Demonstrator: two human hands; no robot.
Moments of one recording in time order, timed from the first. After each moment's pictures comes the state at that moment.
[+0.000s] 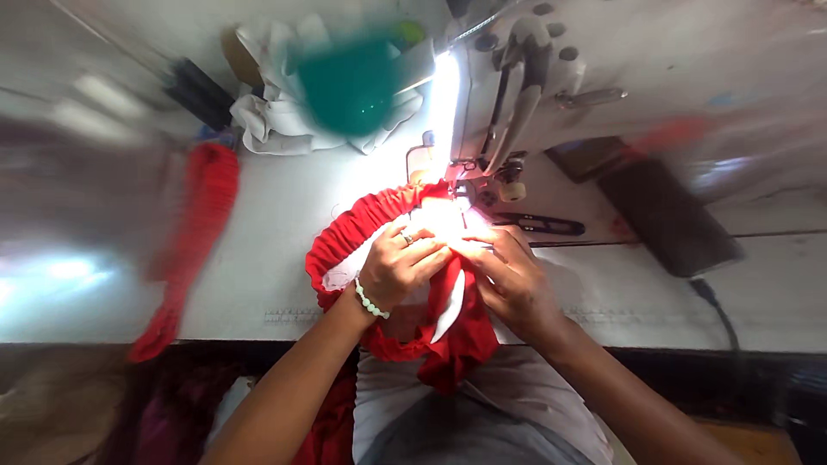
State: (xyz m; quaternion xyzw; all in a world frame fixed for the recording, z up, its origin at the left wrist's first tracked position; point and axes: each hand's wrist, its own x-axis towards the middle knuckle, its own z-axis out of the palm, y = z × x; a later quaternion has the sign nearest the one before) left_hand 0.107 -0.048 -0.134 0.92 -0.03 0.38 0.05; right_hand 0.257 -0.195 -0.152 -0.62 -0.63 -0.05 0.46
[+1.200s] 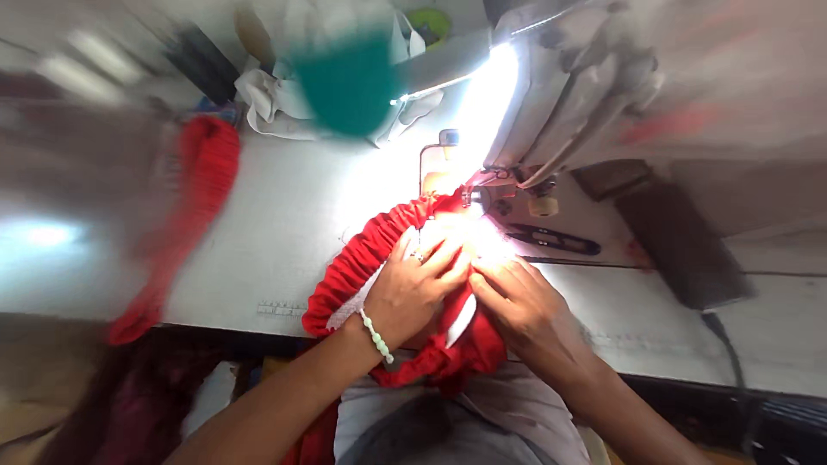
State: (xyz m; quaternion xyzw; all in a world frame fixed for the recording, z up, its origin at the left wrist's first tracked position) left_hand 0.097 -0.087 -0.128 0.98 0.12 0.14 0.04; right_hand 0.259 -0.213 -0.148 -0.63 -0.71 -0.09 0.30
